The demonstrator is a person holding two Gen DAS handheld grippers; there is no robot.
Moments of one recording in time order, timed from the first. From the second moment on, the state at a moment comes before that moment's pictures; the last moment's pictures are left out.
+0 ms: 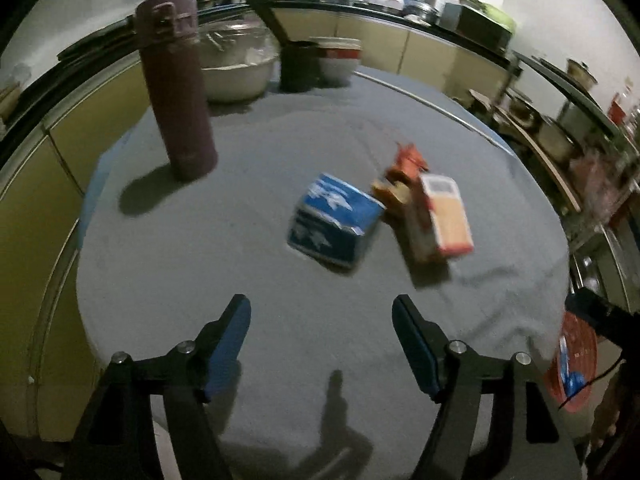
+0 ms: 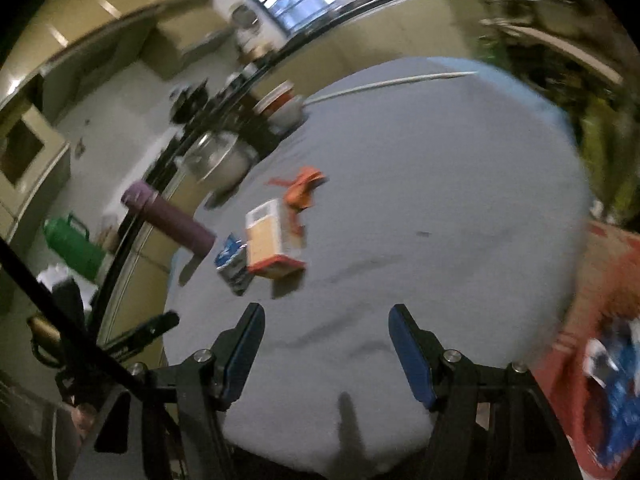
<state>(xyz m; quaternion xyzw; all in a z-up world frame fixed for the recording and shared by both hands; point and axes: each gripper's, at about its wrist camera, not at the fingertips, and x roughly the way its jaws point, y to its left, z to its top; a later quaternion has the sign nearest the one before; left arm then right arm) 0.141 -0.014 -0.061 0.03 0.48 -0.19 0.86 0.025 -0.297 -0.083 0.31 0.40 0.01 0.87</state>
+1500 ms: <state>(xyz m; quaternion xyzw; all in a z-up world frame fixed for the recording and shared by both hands) 0.259 -0.086 -0.140 -0.14 0.63 -0.03 0.76 0.045 -0.272 -0.116 0.23 0.40 0.03 0.89</state>
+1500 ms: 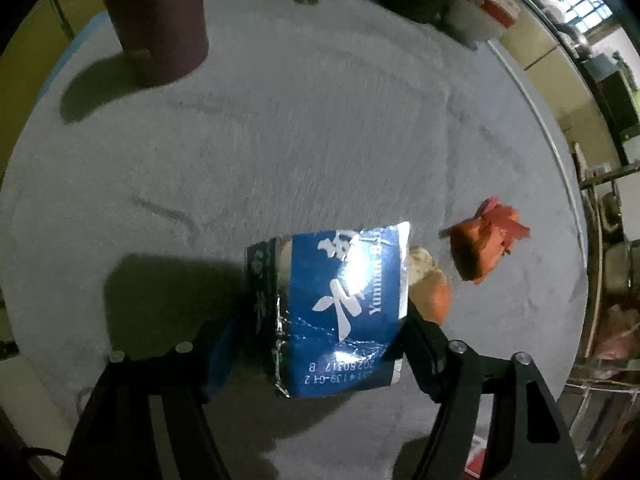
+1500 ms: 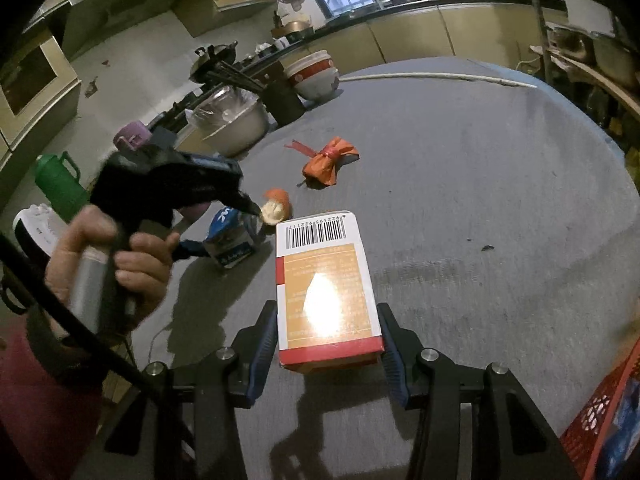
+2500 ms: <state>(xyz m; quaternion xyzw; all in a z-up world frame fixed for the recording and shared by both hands) 0.041 -0.120 -0.006 0.12 0.37 -0.15 0.91 -0.063 -0.294 -0.042 0.22 0.27 -0.03 0.94</state>
